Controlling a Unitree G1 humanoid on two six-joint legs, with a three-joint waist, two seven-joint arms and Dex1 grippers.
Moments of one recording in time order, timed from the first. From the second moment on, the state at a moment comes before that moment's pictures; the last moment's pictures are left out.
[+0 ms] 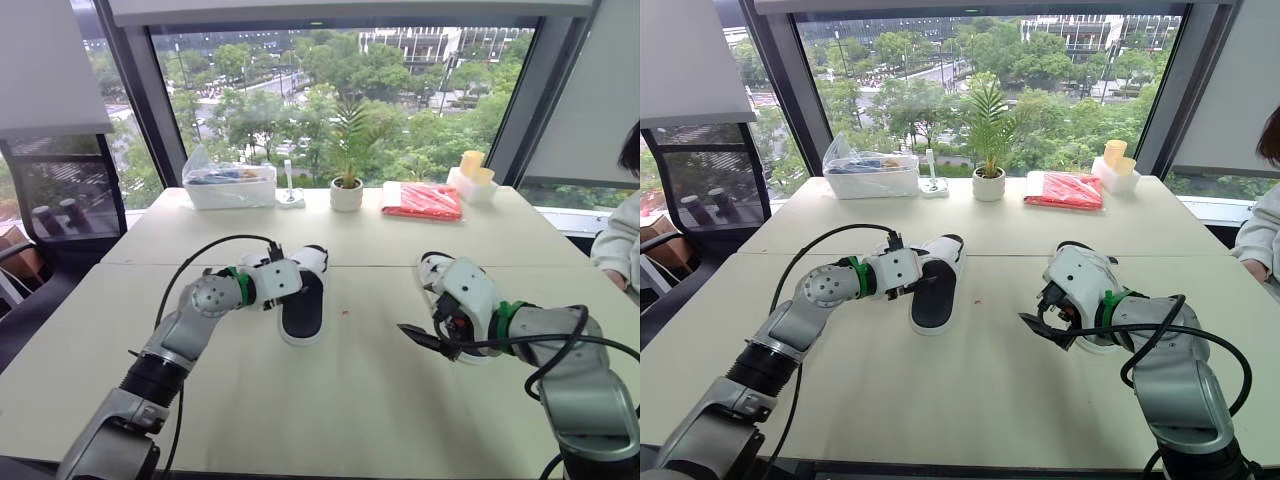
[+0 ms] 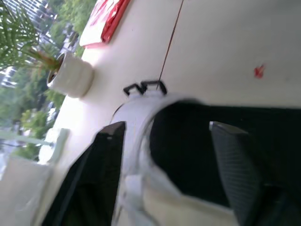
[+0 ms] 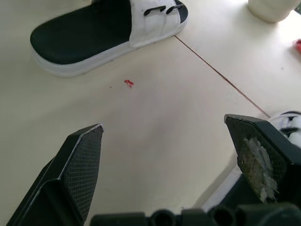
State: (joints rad) left arm -0.75 0.53 -0.27 0.25 0.28 -0.06 -0.72; right arm -0.42 -0.57 -0.11 -0.69 -0.19 1.16 1.02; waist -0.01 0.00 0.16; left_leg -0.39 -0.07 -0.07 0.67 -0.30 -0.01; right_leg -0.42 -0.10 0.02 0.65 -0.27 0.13
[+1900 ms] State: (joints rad) left arm -1.31 0.48 -0.70 1.16 0.96 -1.47 0.03; right arm -0.26 -0.74 -0.26 -0.75 0.19 1.18 0.56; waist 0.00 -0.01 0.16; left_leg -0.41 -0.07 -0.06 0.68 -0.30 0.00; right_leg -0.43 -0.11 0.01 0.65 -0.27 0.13
